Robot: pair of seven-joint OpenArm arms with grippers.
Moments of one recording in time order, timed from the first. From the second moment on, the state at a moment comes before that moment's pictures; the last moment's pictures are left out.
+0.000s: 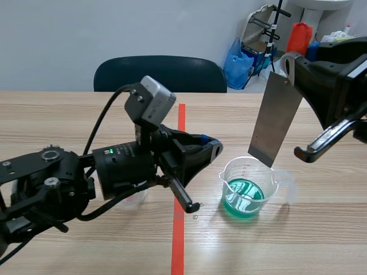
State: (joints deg) left arm -8.6 -28.0 47.3 87.5 -29.7 -23.5 -9.4; right arm -34.3 32.4 8.6 127.6 12.1 20.0 5.4
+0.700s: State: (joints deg) left arm -11.4 -19.2 50.3 84.1 -29.7 -18.0 -6.8; right arm -34.3 32.4 8.6 127.6 12.1 20.0 5.4
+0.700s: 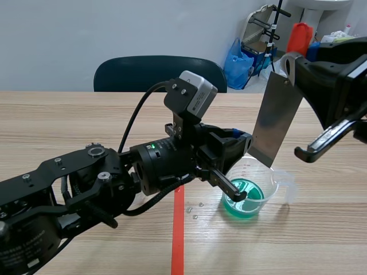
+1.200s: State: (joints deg) left arm -11.2 -22.0 50.3 84.0 -28.6 -18.4 -8.3; right arm -34.3 32.4 8.6 127.6 12.1 20.0 5.4
